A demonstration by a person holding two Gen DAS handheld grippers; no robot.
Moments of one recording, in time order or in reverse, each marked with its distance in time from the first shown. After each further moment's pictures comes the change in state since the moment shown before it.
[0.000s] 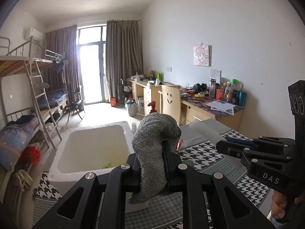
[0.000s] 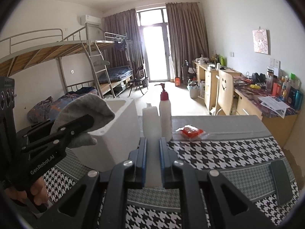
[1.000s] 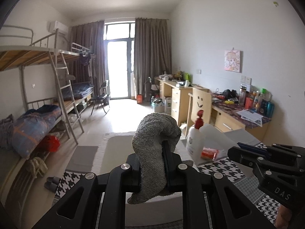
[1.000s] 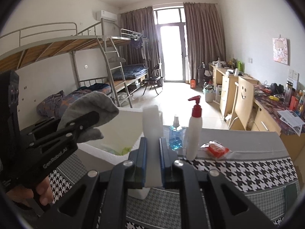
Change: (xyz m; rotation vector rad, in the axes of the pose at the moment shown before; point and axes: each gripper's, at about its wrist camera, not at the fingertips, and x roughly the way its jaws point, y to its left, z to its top) left arm 0.023 0.061 0.016 -0.101 0.012 0.197; right arm 0.047 0.042 0.038 -0.072 0.012 0.101
